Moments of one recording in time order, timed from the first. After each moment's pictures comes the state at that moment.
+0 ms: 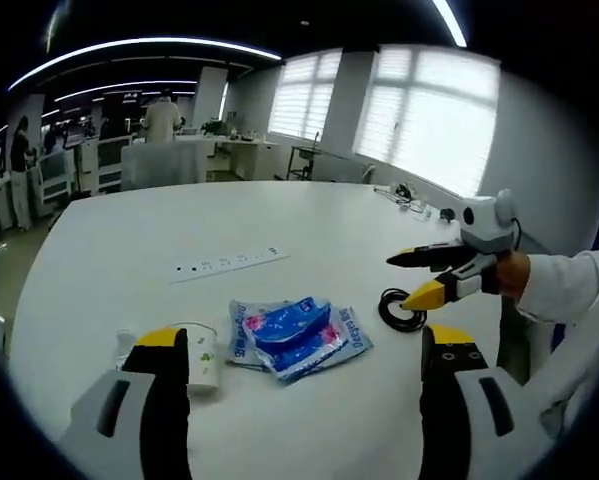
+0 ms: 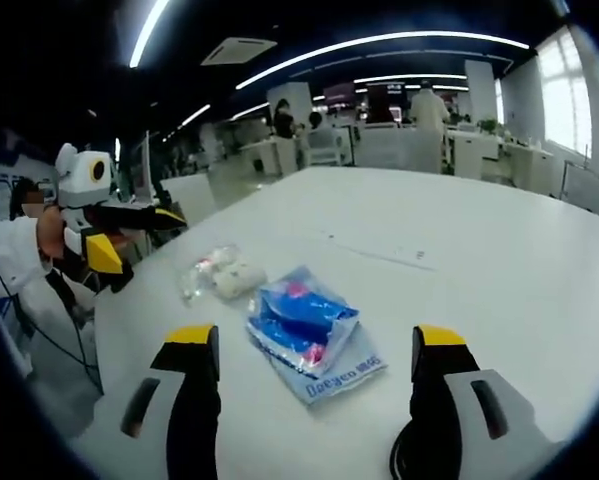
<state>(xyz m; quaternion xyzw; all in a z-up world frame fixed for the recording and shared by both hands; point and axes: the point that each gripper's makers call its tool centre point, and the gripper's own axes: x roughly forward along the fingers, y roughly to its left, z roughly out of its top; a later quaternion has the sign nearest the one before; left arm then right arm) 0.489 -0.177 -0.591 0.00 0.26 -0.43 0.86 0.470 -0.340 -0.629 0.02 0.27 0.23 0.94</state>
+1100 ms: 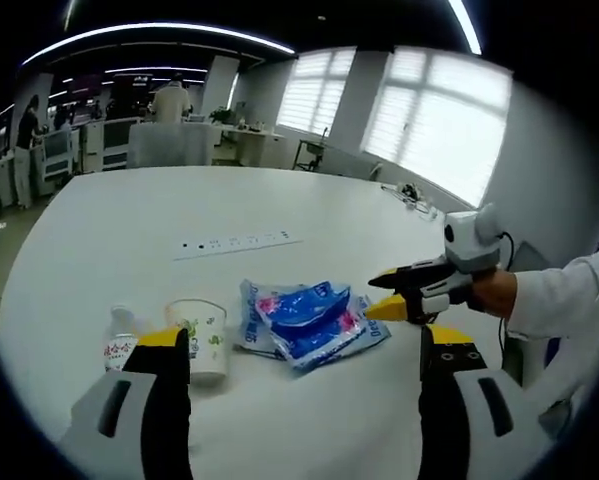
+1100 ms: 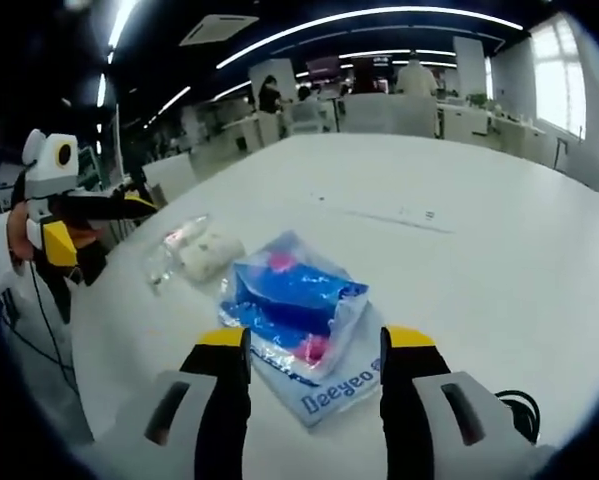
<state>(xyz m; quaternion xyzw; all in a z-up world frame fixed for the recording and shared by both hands) 0.507 -0.172 -0.634 -0.03 0.28 -0.42 0.86 0.503 -0.328 -0.705 0.03 0.33 0.19 0.93</state>
